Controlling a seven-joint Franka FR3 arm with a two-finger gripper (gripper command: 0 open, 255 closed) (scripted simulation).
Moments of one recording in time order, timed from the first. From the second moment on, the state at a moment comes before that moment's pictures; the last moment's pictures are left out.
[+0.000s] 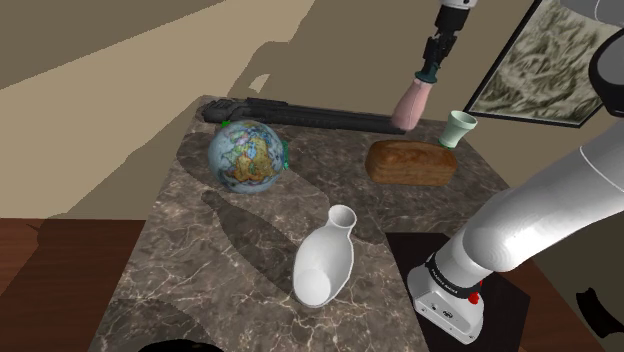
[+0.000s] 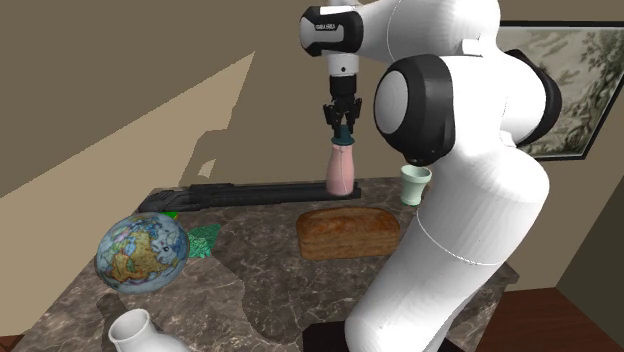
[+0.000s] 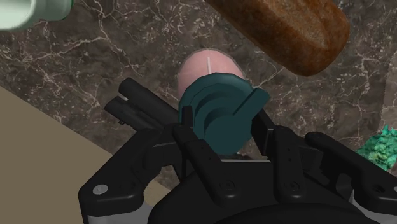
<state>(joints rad) -0.09 -0.20 -0.45 -1.71 -0.14 1.49 -0.48</state>
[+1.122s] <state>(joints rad) -0.09 -0.07 -0.47 -1.34 -0.09 1.24 -0.53</state>
